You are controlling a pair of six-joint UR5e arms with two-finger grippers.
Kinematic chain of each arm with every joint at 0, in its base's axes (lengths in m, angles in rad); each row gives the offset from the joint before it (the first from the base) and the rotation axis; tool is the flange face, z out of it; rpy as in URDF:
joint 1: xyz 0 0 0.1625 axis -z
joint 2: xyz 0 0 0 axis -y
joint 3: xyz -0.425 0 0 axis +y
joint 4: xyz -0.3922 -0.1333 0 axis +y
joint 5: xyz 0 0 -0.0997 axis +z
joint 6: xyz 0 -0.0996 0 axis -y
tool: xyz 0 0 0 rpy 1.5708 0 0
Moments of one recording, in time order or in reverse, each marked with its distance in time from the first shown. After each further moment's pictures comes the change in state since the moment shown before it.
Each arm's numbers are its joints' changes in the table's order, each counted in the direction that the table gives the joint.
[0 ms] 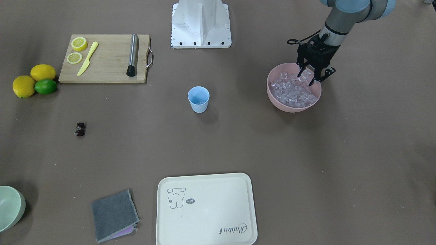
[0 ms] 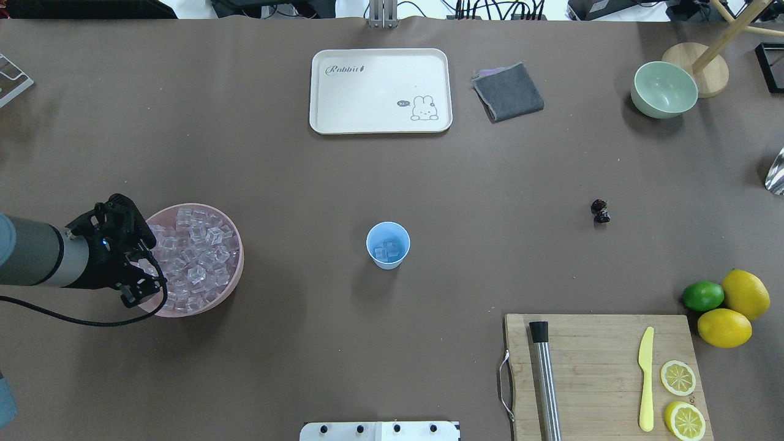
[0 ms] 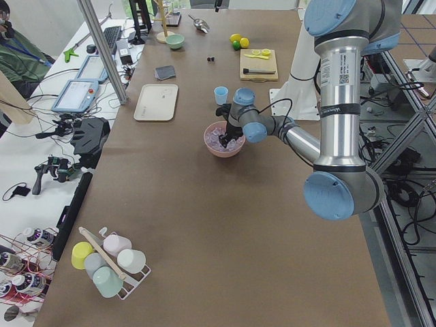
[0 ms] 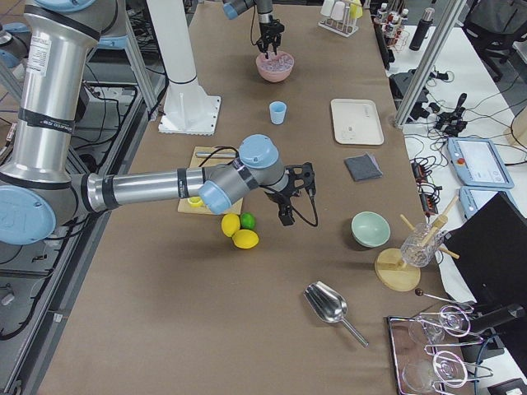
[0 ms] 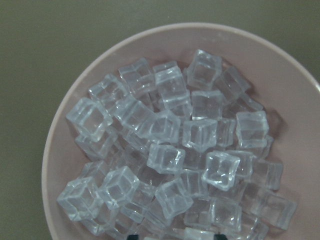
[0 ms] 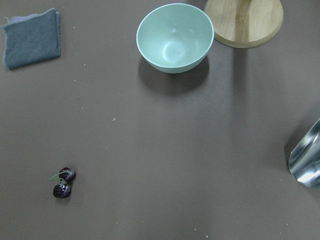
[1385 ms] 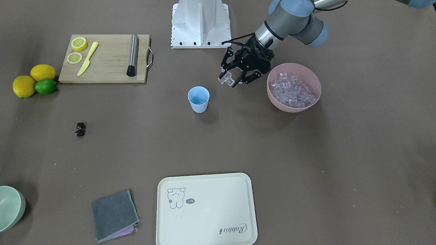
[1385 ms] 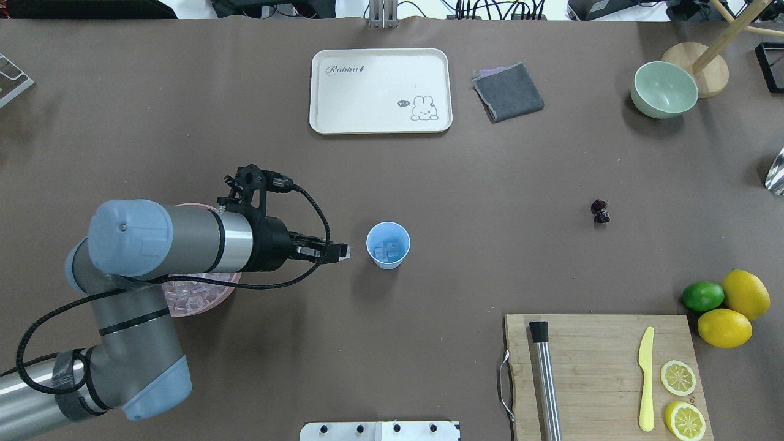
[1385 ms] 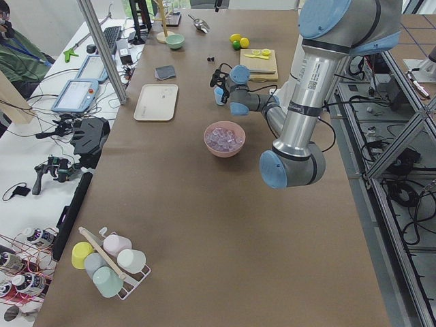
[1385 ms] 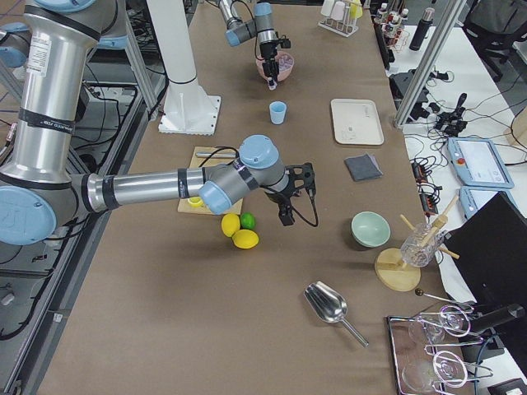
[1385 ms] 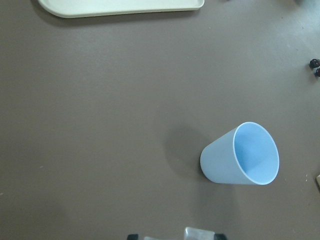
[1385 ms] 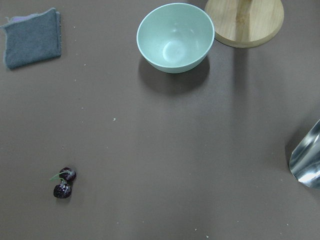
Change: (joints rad) left arm -0.145 -0.472 -0.265 0.315 -0.104 -0.831; right arm 0.000 0.001 0.001 0.000 -0.001 0.000
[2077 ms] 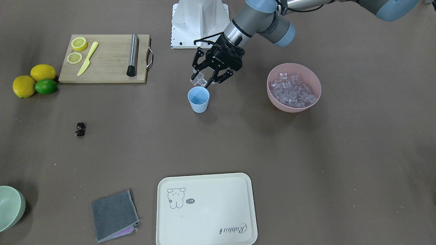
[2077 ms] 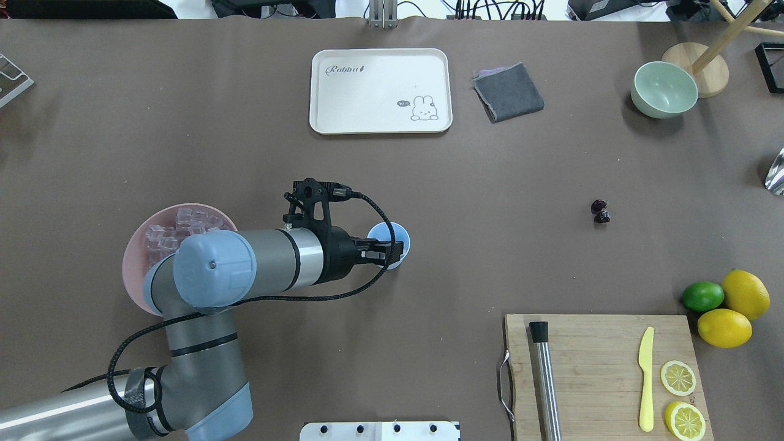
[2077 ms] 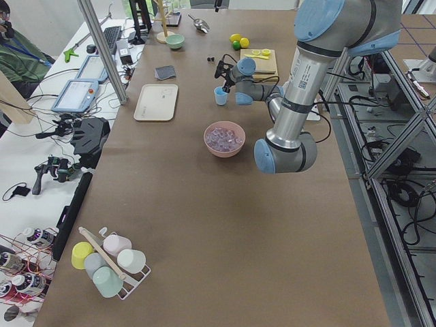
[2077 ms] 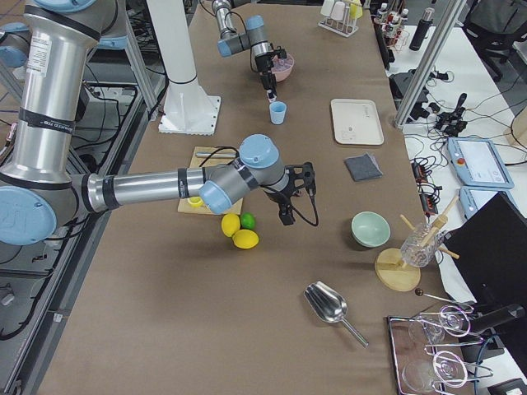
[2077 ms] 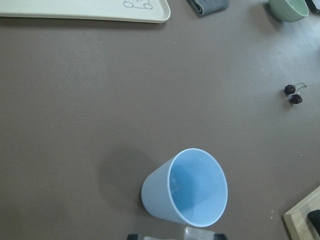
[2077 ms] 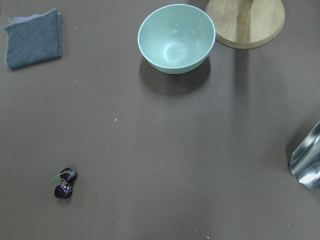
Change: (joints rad) left arm -0.090 -0.140 -0.096 -0.003 -0.189 -0.097; right arm 0.000 0.001 -0.001 0.000 0.000 0.000
